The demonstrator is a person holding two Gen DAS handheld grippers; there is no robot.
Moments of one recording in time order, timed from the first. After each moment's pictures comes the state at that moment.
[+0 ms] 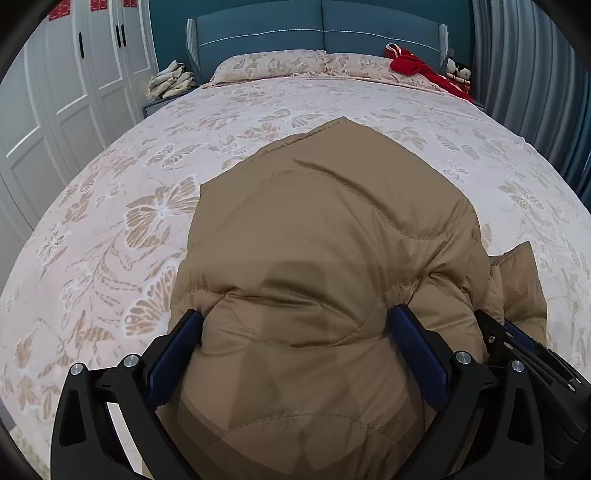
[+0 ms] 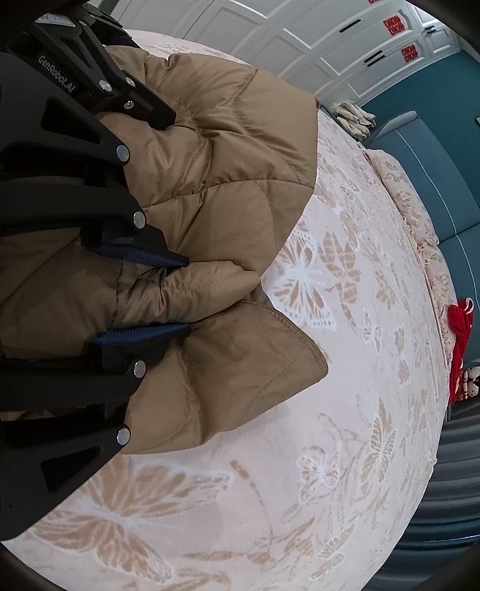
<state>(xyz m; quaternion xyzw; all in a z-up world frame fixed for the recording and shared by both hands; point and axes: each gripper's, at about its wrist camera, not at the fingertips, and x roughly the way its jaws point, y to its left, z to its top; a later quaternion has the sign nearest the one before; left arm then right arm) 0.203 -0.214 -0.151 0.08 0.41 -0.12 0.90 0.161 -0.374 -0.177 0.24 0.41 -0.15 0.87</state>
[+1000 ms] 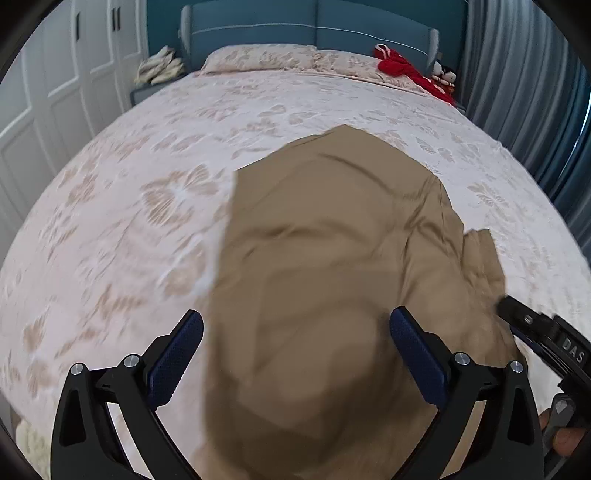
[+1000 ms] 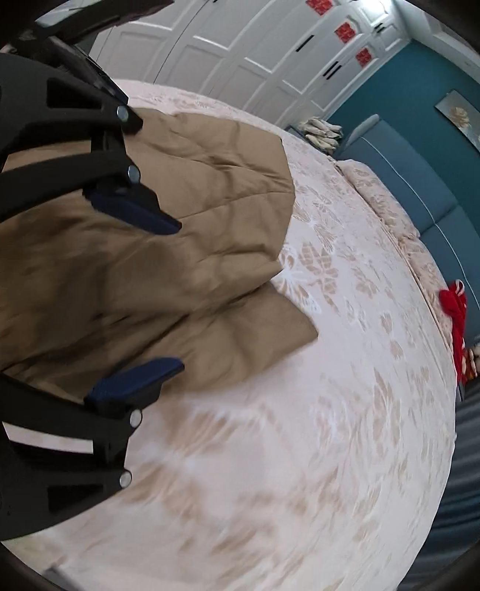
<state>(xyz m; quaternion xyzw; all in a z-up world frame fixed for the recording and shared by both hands) 0.163 -0.147 -0.110 0.04 0.45 -0.16 0.88 0.078 -0.393 -0.133 0.33 0.38 -0.13 0.86</state>
